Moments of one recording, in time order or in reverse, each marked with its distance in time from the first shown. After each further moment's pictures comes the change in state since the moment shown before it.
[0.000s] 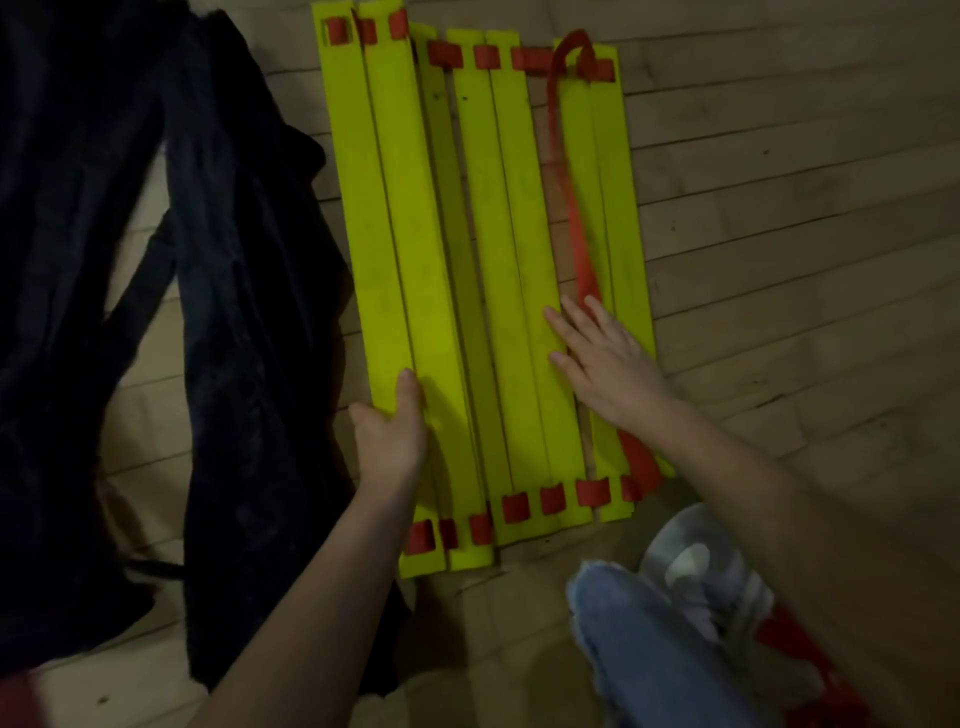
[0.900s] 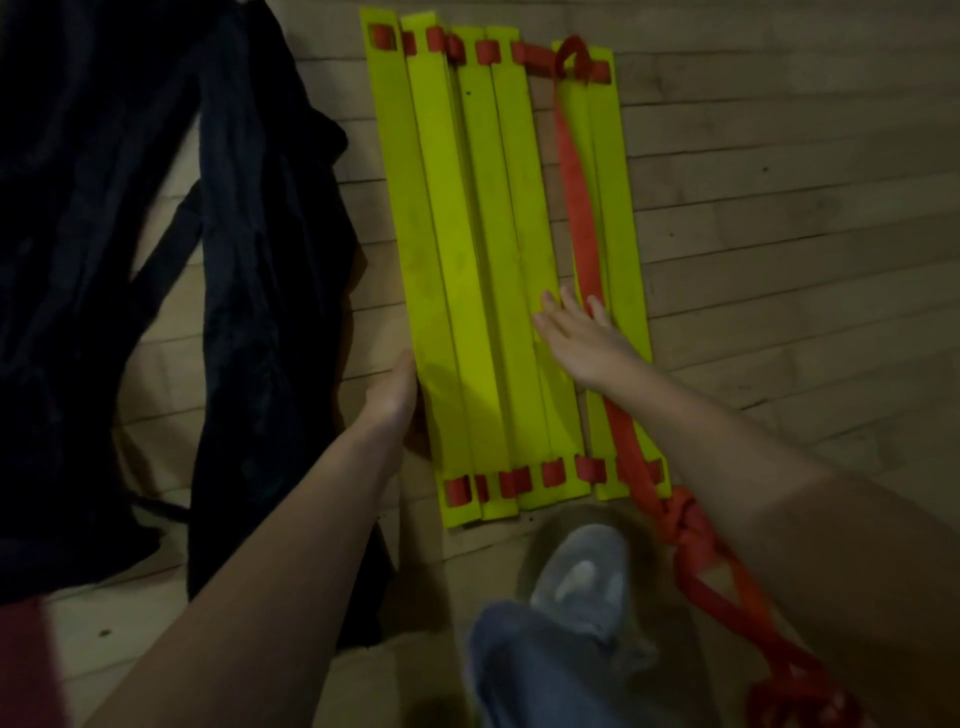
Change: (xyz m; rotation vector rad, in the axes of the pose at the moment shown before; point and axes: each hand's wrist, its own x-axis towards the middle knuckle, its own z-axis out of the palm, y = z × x) left_hand 0.008 0.006 0.001 -0.081 -0.195 -0.211; right_hand 0.016 -0.022 -0.019 0.230 -0.201 0.208
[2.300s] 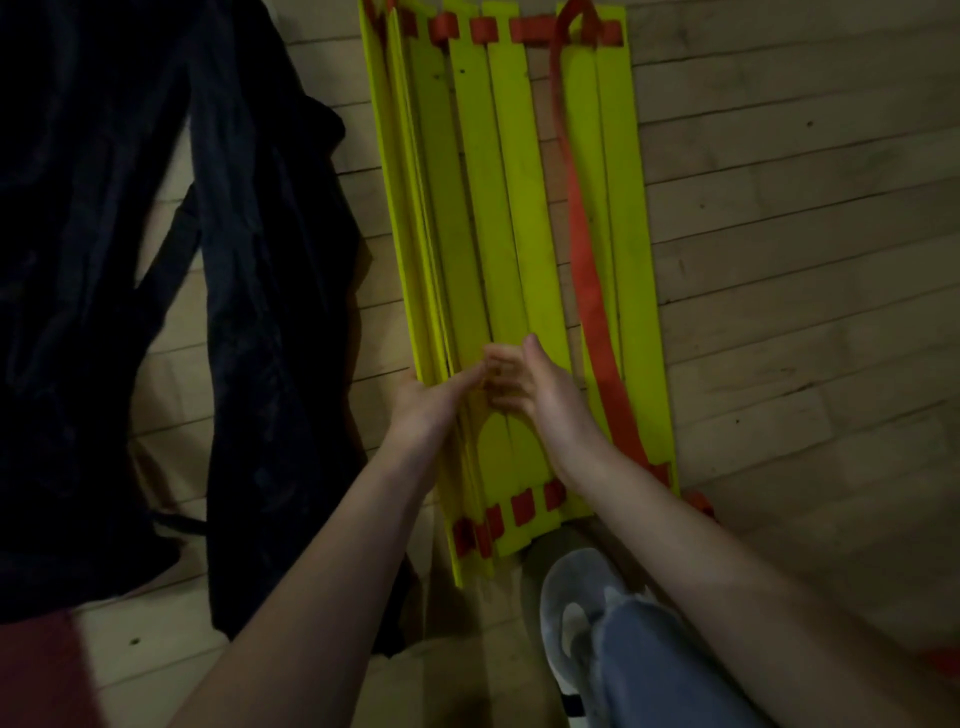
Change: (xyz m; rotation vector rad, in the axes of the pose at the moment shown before) left_hand -0.026 0.001 0.014 -0.067 -0.015 0.124; right_hand -0.049 -0.056 0.053 1.235 -0.002 -0.032
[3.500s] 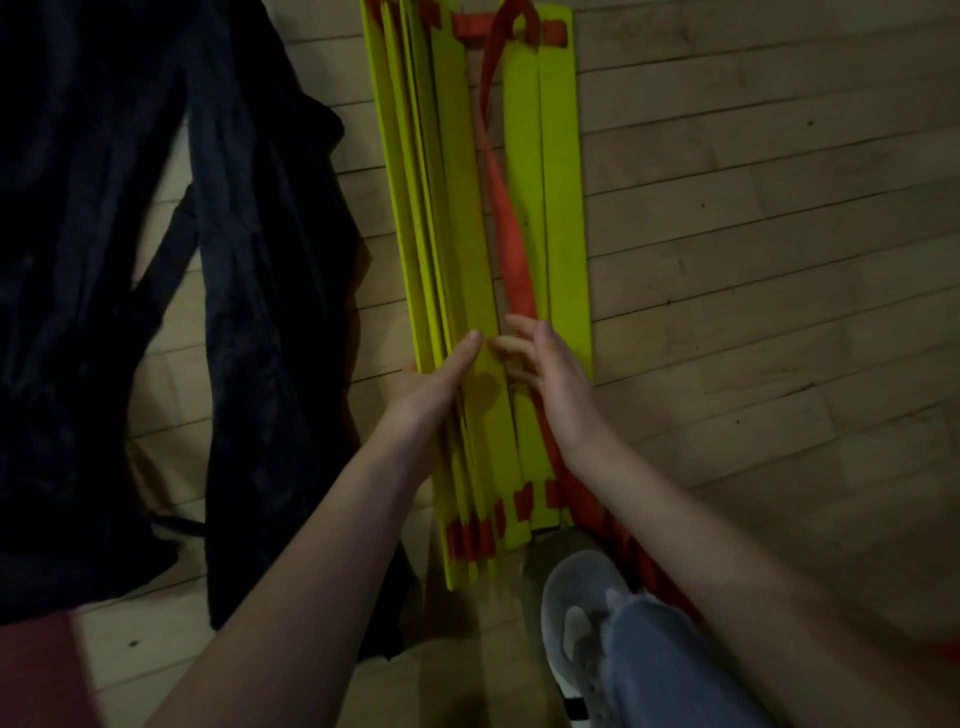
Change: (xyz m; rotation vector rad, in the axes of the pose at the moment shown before) left_hand -0.003 0.010 0.001 -0.008 -0.058 -0.025; right_hand 0.002 -0.004 -0.004 -0.026 0.041 -0.177
